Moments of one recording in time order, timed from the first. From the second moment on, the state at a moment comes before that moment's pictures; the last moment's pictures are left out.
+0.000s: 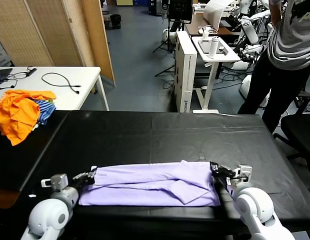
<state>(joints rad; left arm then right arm) 1.38 -1.10 -0.59 -2.00 -0.72 0.64 -0.18 -1.26 1.15 0.49 1.95 0.70 -0.61 0.24</state>
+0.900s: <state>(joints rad) 1.40 -1.09 -0.64 -2.05 -0.82 0.63 -0.16 -1.53 1.06 0.68 2.16 0.78 -0.62 0.16</state>
